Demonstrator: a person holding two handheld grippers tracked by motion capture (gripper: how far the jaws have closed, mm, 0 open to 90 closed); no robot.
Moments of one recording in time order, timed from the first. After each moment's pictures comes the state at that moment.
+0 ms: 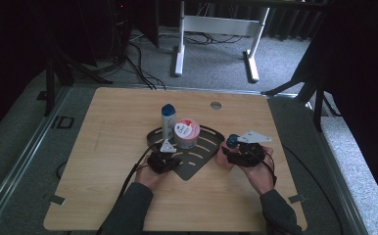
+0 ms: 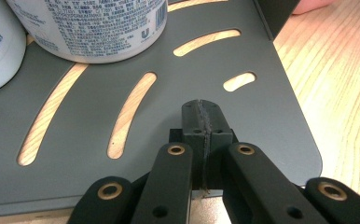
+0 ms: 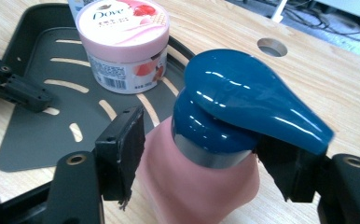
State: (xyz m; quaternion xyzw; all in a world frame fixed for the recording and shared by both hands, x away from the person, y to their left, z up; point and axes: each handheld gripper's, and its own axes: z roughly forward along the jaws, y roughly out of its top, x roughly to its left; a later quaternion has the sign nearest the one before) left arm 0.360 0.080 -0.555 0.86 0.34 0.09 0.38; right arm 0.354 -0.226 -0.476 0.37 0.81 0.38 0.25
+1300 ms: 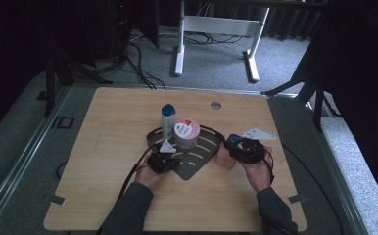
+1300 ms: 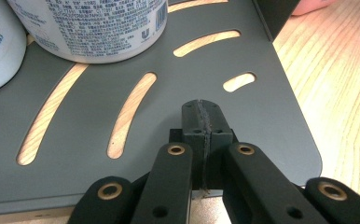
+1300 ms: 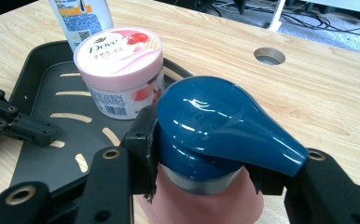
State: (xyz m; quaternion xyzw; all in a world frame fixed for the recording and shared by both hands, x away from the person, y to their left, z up) left arm 0.360 0.080 -0.557 0.85 0.34 0.09 0.38; right arm 0.362 -0.231 -0.475 0.41 0.77 0.43 0.23
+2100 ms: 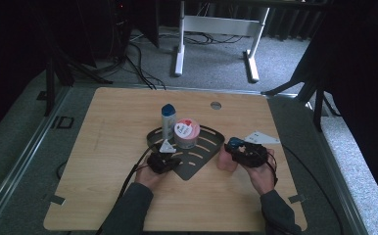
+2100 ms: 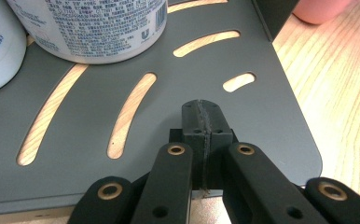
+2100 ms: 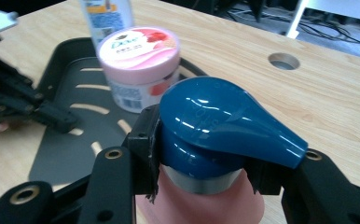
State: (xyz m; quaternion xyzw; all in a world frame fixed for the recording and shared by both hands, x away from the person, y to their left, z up) left arm 0.359 0.080 -0.557 0.85 0.34 0.09 0.39; right arm 0.352 -0.239 -0.476 0.37 0.78 0.45 0.21
